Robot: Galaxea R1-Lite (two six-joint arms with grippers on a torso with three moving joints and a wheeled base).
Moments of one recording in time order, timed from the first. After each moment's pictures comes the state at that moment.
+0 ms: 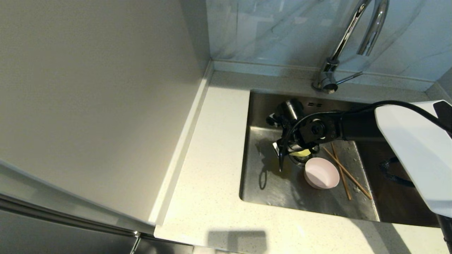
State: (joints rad) left arm 0.00 0.00 0.00 0.00 0.02 -0.03; right arm 0.42 2.31 -1.86 0.32 -0.38 -0.11
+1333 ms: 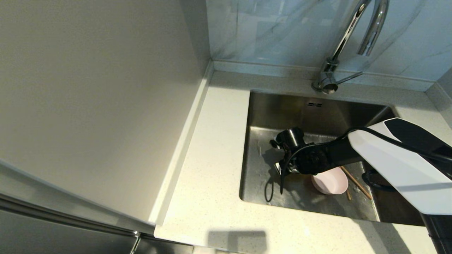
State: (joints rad) left arm 0.00 0.00 0.00 0.00 0.02 -0.03; right arm 0.38 2.39 -1.57 -0.03 -0.37 -0.12
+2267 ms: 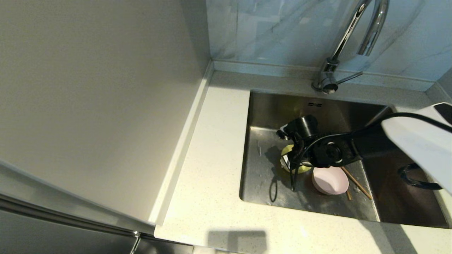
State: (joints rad) left arm 0.00 0.00 0.00 0.00 0.02 -0.03; right arm 0.38 2.19 -1.44 -0.03 -0.37 -0.16
